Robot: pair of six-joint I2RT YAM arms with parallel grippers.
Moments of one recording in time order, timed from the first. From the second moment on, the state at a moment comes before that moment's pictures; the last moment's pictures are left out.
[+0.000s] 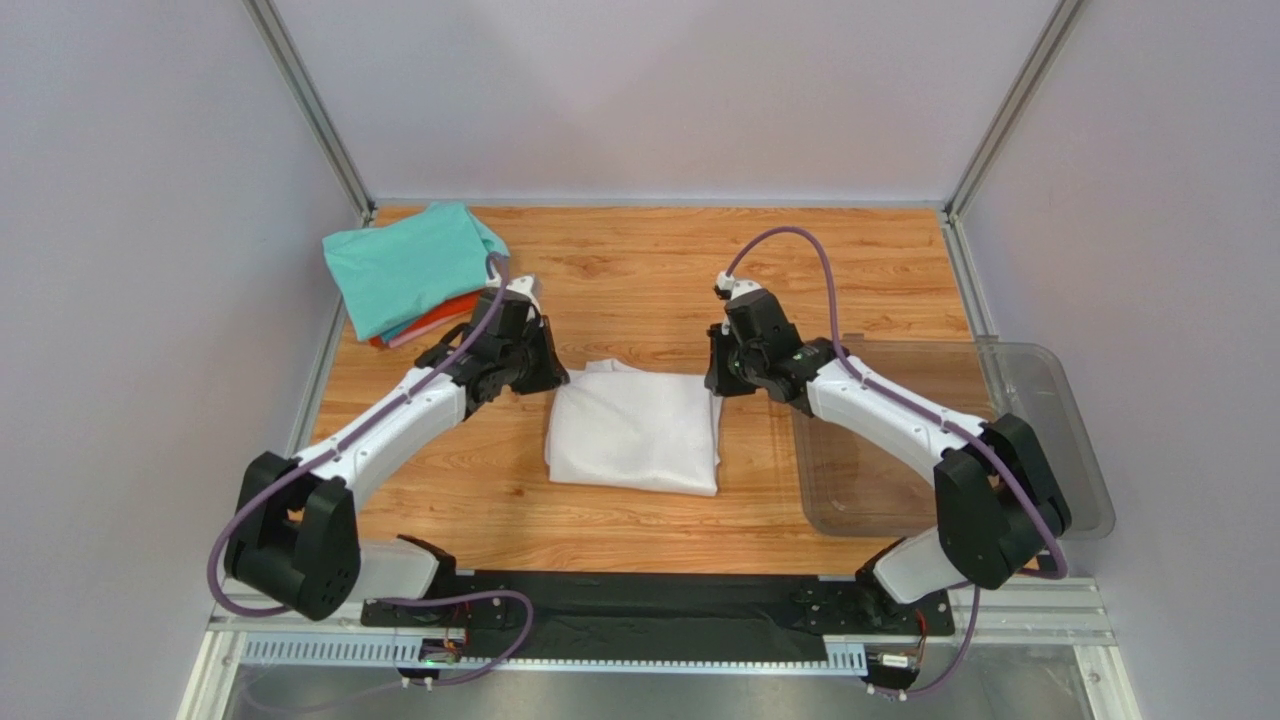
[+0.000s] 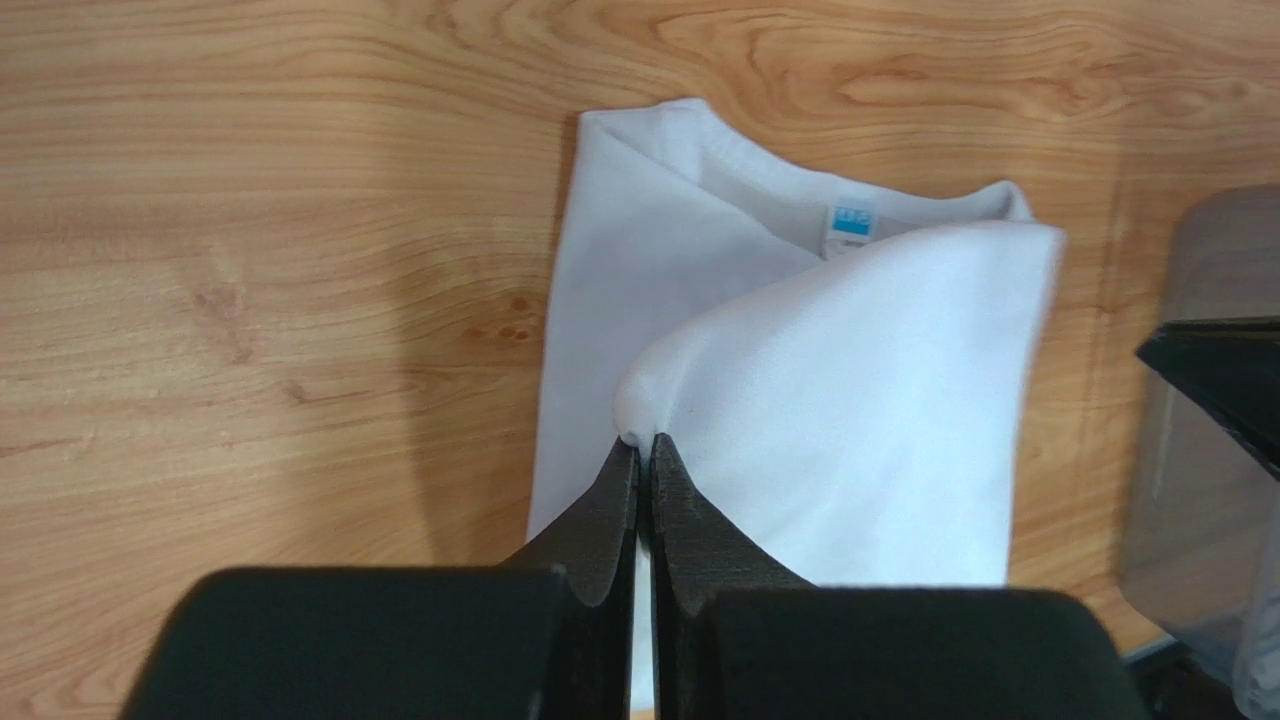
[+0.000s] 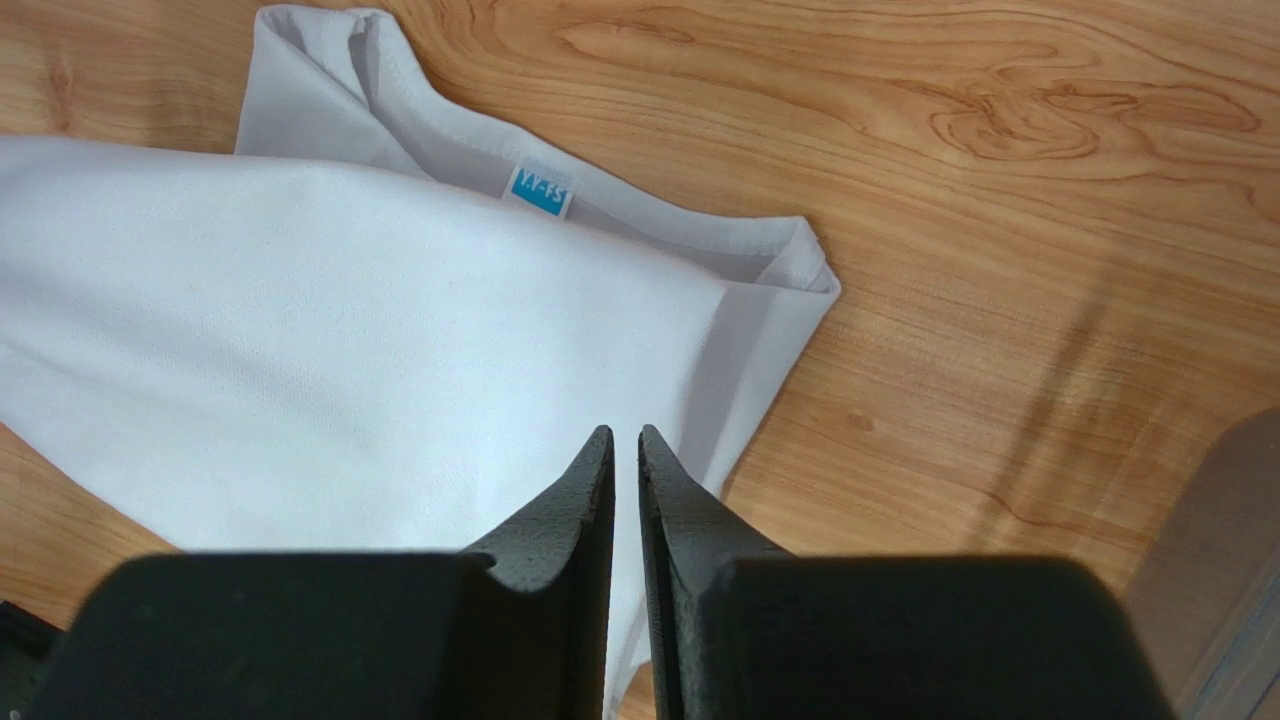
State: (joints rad) left arm -0.41 1.35 0.88 -0.35 0.06 -0.54; right arm 0.59 1.49 0.98 -0.31 0.00 0.41
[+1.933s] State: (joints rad) left arm -0.41 1.23 0.83 -0.26 0.13 -0.50; right arm 0.59 1.45 0.98 -0.34 -0.01 0.48
